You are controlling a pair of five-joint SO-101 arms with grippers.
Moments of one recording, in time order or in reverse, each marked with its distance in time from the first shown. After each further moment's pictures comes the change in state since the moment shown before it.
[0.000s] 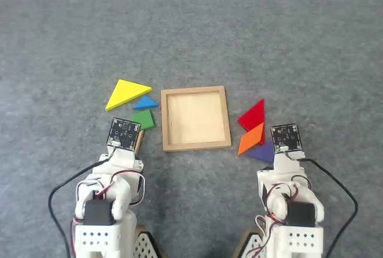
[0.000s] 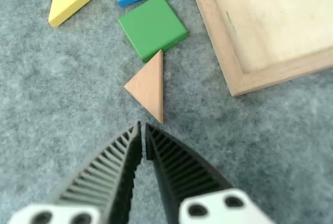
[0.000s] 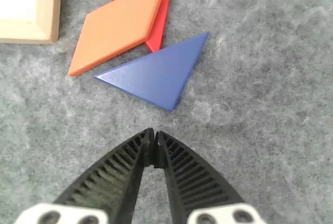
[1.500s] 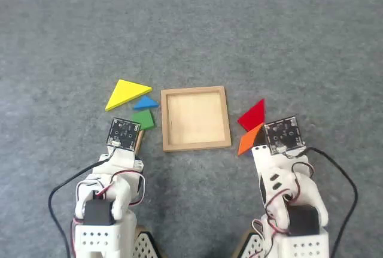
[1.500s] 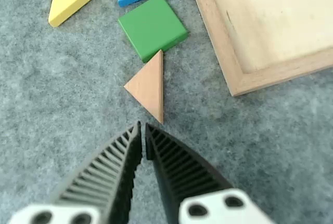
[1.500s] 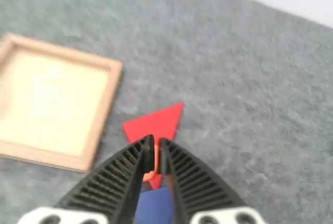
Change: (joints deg) left arm 0.0 0.0 0.0 0.0 0.0; right arm -7.8 -0.2 -11.9 -16.4 3.3
